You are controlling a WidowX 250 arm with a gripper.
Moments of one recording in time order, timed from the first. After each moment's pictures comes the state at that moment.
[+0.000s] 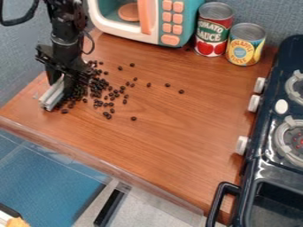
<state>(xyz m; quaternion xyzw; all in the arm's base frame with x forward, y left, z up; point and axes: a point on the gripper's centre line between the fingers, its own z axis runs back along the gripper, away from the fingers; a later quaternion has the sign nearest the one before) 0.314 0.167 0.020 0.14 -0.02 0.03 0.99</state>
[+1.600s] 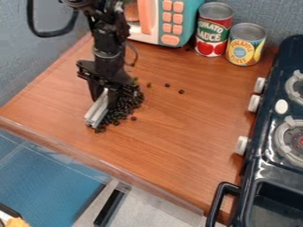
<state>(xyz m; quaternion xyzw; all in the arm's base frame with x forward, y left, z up) 0.314 0.061 0.015 0.05 -0.03 0.01 1.00</state>
